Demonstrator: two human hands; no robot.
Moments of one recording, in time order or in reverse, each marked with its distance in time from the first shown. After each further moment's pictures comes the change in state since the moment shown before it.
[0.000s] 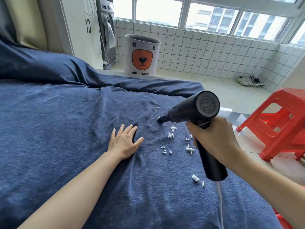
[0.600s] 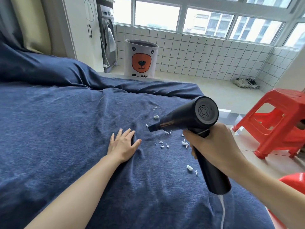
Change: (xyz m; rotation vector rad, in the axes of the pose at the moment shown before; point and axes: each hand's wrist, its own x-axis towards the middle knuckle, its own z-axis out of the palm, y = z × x) left_hand -0.043 0.005 -0.005 -0.048 -0.005 -0.039; right_hand -0.058 -0.025 -0.032 0.061 -0.105 0.021
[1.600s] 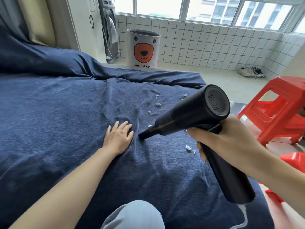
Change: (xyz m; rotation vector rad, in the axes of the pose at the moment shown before) left_hand -0.041 -0.021 -0.002 0.106 0.026 -0.015; right_hand -0.062 -0.026 -0.034 0.190 -0.185 0.063
